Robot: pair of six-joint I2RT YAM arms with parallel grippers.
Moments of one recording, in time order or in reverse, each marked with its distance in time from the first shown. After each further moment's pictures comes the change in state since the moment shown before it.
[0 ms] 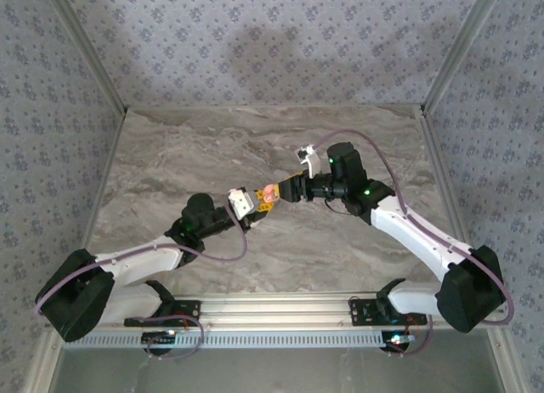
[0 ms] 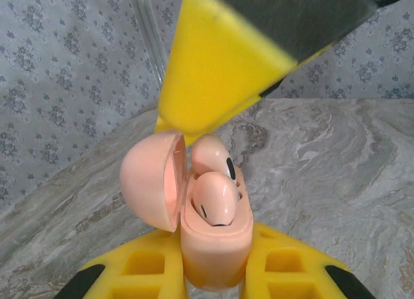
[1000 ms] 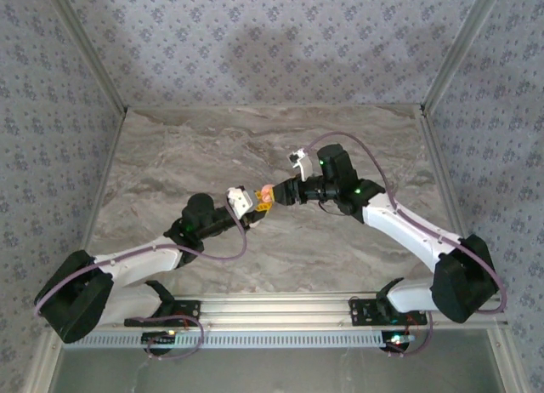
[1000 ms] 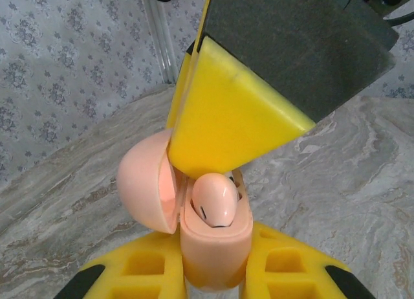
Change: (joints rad) left arm 0.002 -0.005 -0.003 -0.034 -0.021 -0.051; right arm 0.039 0.059 0.006 0.011 0.009 -0.008
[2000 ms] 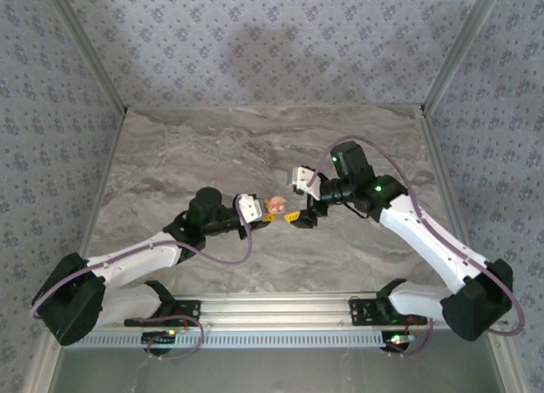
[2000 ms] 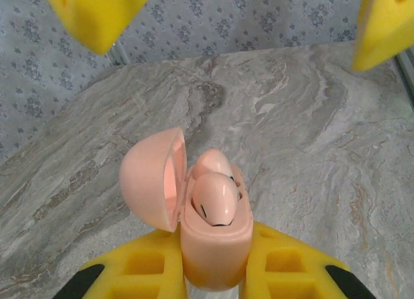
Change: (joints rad) left arm -0.022 -0.023 0.097 -0.302 0.108 0.201; right arm -0.024 -0.101 0.131 -0.426 -0.079 -1.050
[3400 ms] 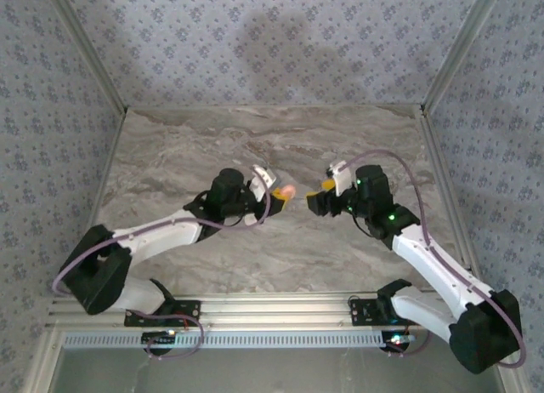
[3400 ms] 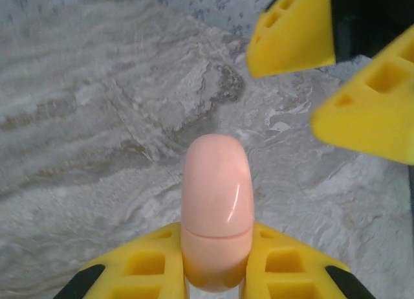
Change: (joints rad) left arm -0.010 0.262 0.262 -0.117 -0.080 -0.480; right arm -0.172 -0.220 -0.392 0.382 0.324 0.800
